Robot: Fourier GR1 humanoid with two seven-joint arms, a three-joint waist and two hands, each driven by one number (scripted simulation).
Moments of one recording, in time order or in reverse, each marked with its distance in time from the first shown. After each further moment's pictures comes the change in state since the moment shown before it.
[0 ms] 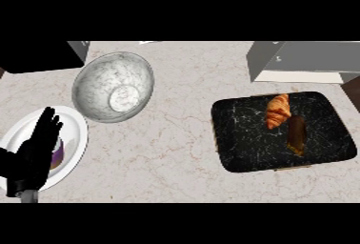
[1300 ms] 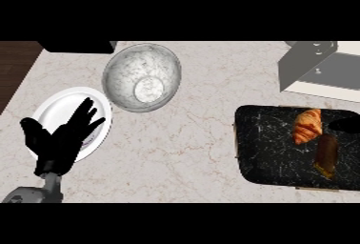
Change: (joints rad) left arm -0.130 -0.032 -0.098 0.026 0.050 -0.120 0.164; right arm -0.130 -0.140 0.247 -0.393 0.234 0.201 0.846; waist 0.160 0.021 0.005
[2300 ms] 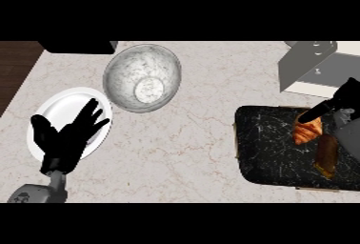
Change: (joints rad) left arm -0.016 -0.019 -0.009 0.026 -0.017 -0.004 0.020; right arm -0.243 0.288 0.110 0.474 0.125 0.145 0.054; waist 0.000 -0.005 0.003
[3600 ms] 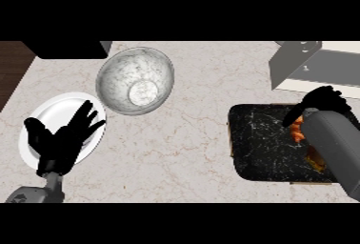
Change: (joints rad) left arm 0.018 -0.009 0.042 0.027 -0.001 -0.022 -0.030; right arm -0.098 0.238 -0.052 0.383 0.250 -0.007 -0.024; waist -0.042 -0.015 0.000
